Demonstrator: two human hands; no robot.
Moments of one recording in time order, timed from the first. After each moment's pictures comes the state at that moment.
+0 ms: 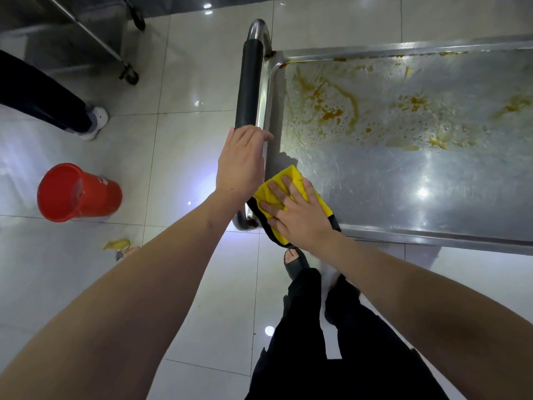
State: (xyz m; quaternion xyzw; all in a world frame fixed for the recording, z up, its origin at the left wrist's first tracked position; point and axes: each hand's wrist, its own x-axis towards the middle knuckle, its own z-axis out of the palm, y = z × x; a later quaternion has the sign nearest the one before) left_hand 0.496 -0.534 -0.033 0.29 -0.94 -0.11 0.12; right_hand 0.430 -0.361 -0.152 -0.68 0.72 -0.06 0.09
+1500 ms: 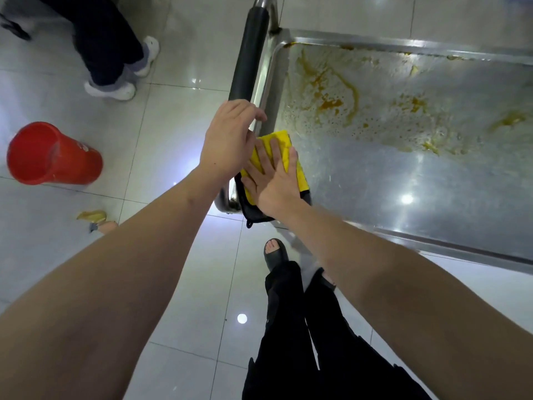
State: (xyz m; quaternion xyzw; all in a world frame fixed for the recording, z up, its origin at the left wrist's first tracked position) left_hand 0.499 -0.536 -0.036 0.30 -0.93 -0.13 0.14; right_hand 0.435 -0.418 -0.148 -0.60 0.78 -0.01 0.15
